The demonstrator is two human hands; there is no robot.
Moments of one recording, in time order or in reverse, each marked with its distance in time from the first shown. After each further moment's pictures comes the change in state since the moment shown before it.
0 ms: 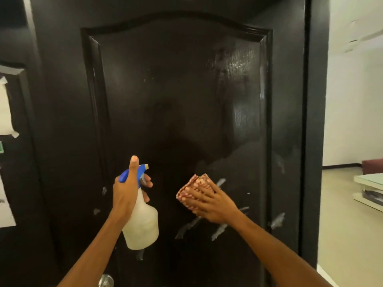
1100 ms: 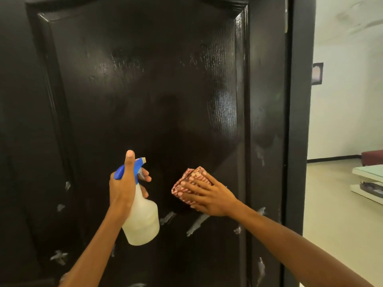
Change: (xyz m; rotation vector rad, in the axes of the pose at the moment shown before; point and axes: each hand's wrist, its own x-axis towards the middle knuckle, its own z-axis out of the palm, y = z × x) left_hand -0.033 -0.011 0.100 -0.039 0.007 0.031; right_hand -0.079 0.057 0.013 0.009 -0.051 -0.013
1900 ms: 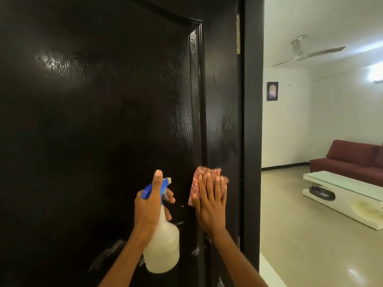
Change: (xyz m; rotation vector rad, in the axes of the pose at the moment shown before) left_hand -0.024 -0.021 0.171 -0.082 -0.208 -0.086; right_hand -0.085 0.036 0.000 0.155 0.062 0.974
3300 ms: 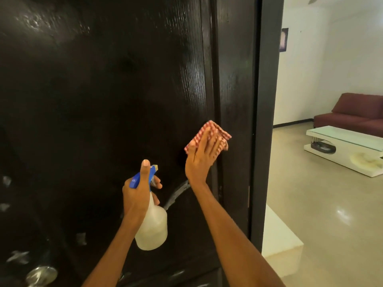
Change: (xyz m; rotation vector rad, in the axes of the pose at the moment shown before) left_hand -0.027 -0.050 -0.091 0.156 0.060 -0.089; right_hand 0.016 -0.109 0.007 0.421 0.122 0.521
